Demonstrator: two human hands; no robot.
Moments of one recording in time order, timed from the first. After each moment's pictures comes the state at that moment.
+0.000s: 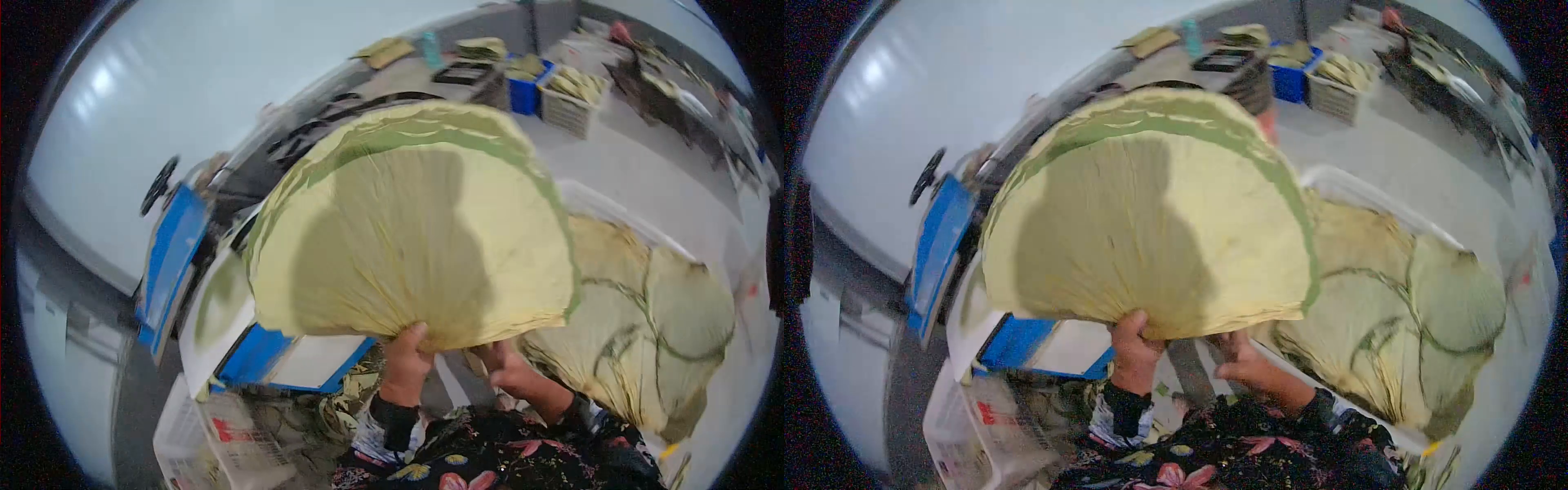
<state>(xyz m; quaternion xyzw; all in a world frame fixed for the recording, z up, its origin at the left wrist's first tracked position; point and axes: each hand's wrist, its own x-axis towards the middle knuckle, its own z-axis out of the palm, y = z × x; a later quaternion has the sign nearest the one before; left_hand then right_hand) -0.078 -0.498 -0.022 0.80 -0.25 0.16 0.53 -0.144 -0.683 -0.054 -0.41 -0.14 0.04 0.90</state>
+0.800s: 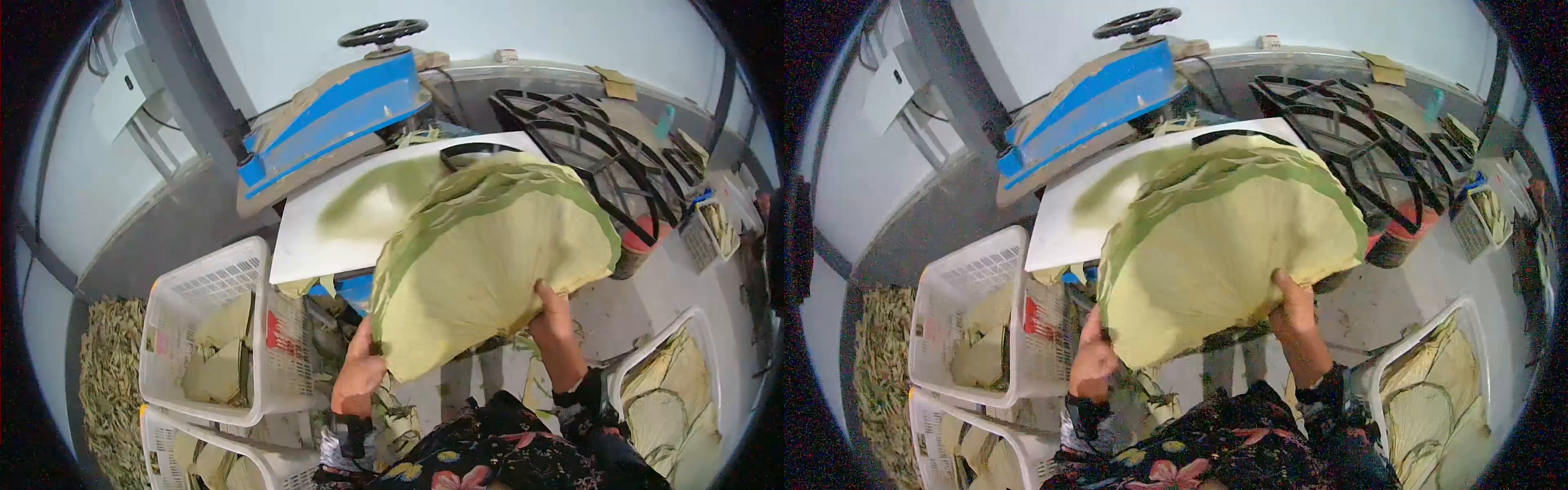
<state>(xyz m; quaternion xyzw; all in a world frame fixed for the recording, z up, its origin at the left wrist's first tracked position) -0.202 -0.112 0.040 0.49 0.06 0.16 0.86 -0.010 -0.342 -0.001 -0.37 -0.03 0.16 0.92</state>
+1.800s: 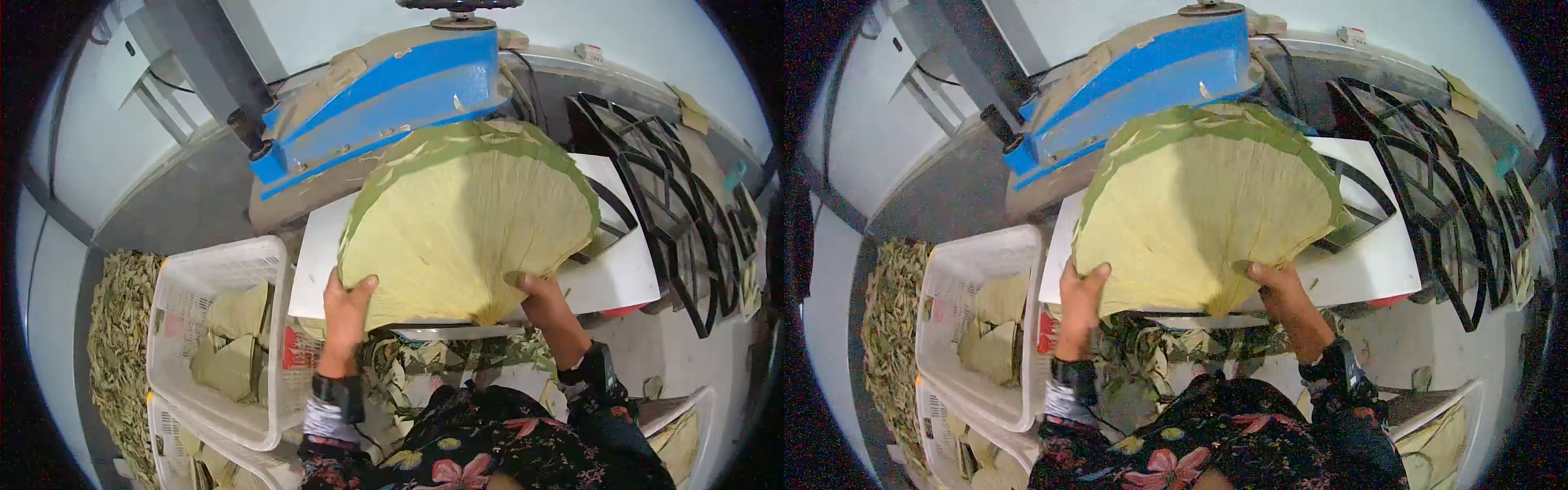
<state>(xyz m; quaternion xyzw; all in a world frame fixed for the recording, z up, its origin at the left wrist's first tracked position) -0.064 0.069 0.032 0.66 0.28 0.33 0.61 0.128 -0.158 -0.002 -0.39 -0.21 0.35 0.82</state>
